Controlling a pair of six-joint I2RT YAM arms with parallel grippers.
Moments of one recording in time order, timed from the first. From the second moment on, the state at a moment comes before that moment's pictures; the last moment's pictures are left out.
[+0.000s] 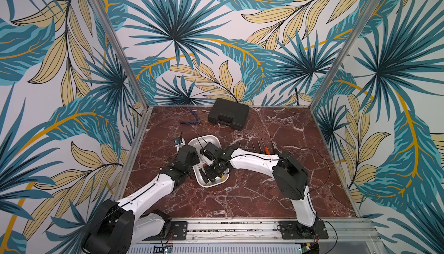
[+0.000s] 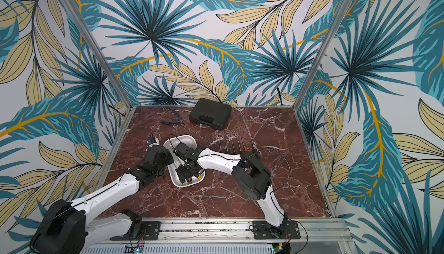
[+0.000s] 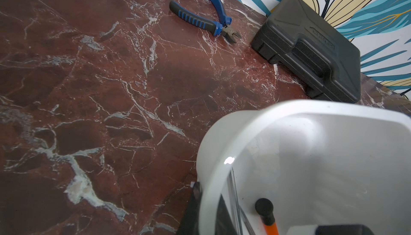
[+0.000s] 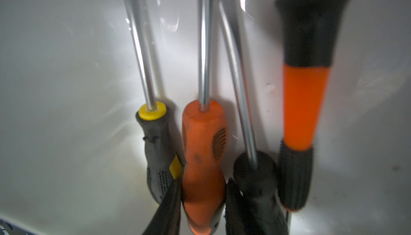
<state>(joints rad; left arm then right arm) -0.44 1.16 0.55 -0.06 -0.34 -0.73 0.97 2.10 1.59 -0.67 -0.10 0.35</state>
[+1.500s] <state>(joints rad) -0.44 1.16 0.53 0.01 -0.35 -0.76 0.79 1.72 1.39 -0.67 -0.23 0.39</state>
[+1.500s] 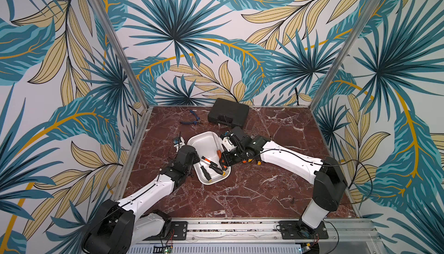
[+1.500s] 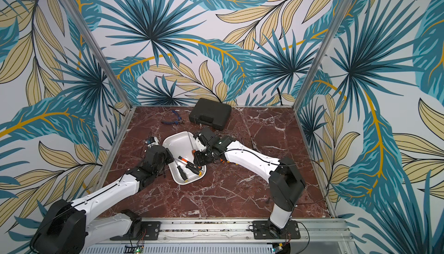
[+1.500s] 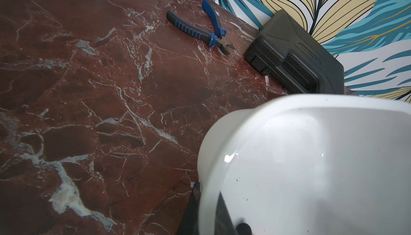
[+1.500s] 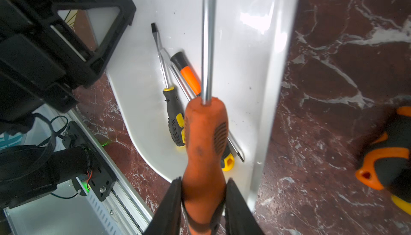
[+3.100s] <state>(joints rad) -0.42 1.13 0.48 0.07 -0.36 -0.76 0.56 1.99 1.39 -0.68 -0.23 0.44</state>
